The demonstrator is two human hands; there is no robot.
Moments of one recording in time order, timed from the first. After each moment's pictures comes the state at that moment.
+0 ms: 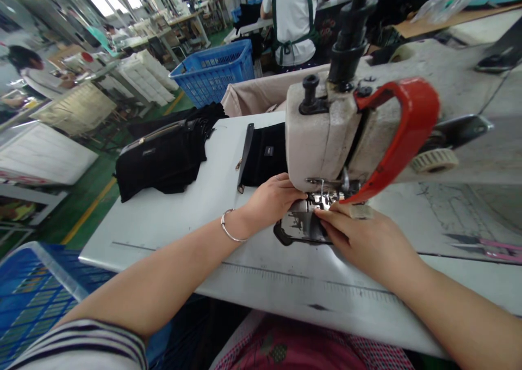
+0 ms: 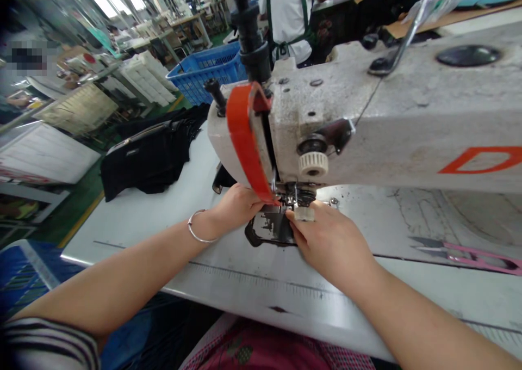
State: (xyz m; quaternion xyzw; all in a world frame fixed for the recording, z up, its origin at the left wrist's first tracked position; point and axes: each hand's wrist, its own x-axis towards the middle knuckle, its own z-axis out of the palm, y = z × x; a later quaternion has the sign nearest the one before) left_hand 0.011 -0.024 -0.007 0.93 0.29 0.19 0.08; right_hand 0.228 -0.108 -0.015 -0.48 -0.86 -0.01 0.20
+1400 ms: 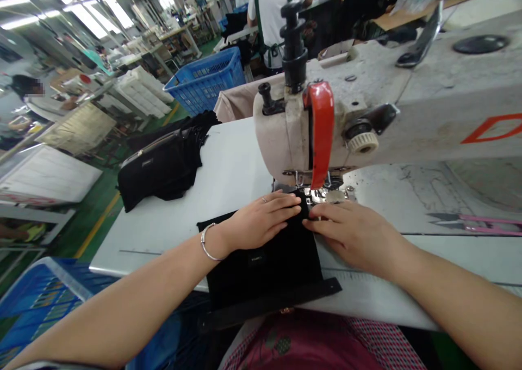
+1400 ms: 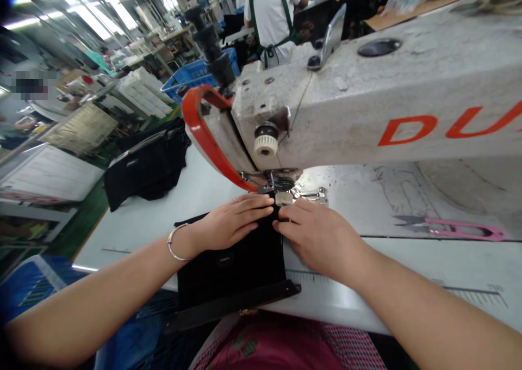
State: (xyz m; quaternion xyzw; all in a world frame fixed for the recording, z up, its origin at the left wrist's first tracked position) left_hand -0.017 -0.055 0.000 0.97 0.18 0.08 0.13; right_hand 0.237 -0.115 -0.014 -0.33 -0.91 0.04 0.24
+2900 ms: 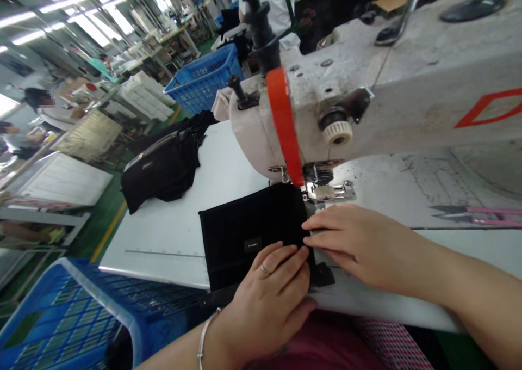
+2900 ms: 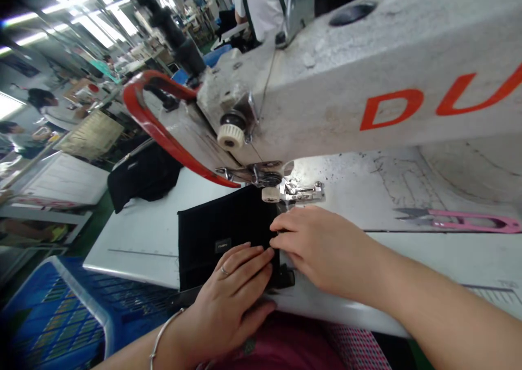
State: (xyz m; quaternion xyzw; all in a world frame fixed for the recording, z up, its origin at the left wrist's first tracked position) left_hand 0.011 -0.186 0.015 0.94 0.32 0.09 0.09; right_hand 0.248 -0.128 0.008 -0.32 -0.90 0.21 0.21
